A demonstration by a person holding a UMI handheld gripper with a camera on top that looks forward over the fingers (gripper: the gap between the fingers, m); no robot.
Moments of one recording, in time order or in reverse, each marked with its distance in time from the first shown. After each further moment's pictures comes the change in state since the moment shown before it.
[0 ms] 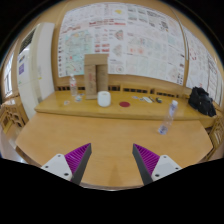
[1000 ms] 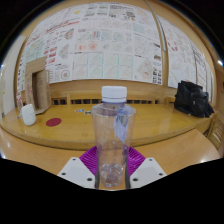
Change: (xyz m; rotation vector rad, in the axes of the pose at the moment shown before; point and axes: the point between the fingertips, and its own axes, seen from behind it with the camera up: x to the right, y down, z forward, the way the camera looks) arm 0.360 -0.054 0.312 0.217 0.183 0.085
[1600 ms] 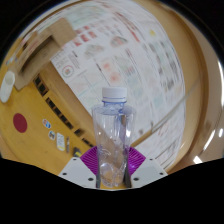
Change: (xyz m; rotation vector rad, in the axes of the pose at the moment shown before) arm -0.037 -0.274 -0.002 0.175 0.481 -0.859
